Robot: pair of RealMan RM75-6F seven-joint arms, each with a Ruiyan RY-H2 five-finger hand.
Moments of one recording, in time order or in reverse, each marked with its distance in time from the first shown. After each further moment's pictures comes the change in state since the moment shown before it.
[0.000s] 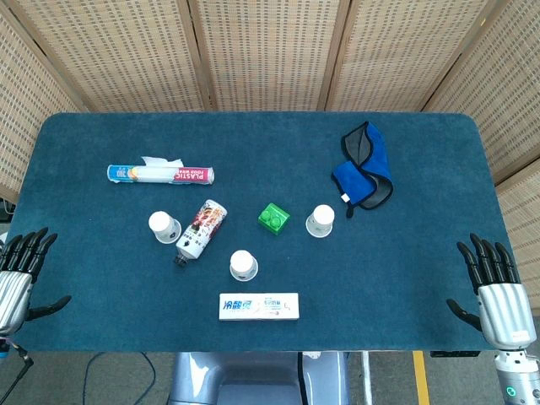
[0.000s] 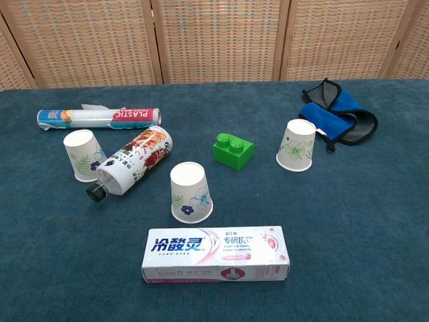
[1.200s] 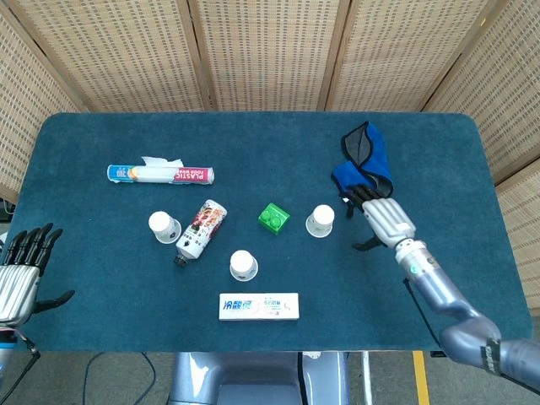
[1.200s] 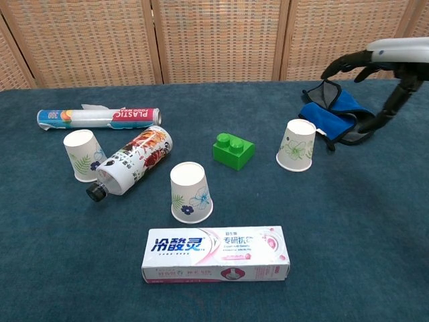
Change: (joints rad) left arm -0.026 -0.027 -0.025 -0.002 -0.062 -0.057 0.075; right arm 0.634 -0.041 0.225 -0.021 0.487 -0.887 0.039
